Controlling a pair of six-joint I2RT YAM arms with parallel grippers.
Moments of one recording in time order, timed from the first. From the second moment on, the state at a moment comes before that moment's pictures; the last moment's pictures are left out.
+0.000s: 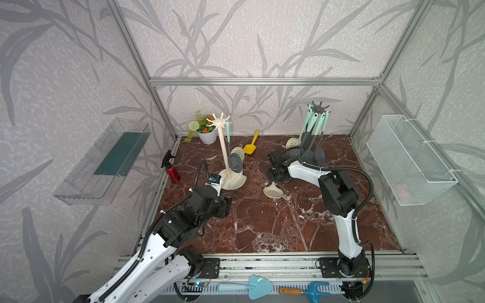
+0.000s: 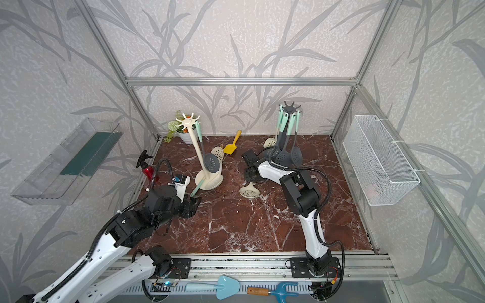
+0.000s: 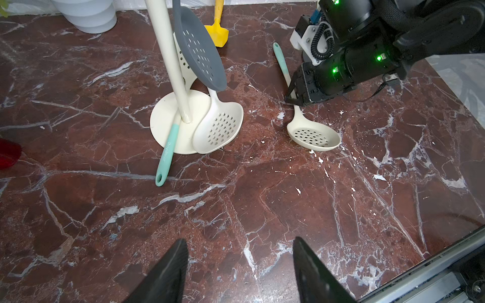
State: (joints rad) left arm -0.65 0.70 0.83 -0.82 -0.17 -0.35; right arm 0.58 2.17 1.56 -0.52 0.06 0.50
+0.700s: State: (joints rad) left arm -0.65 0.69 0.82 -0.79 -0.11 -0.39; right arm 0.61 1.77 1.13 -0.19 -0.05 0.44
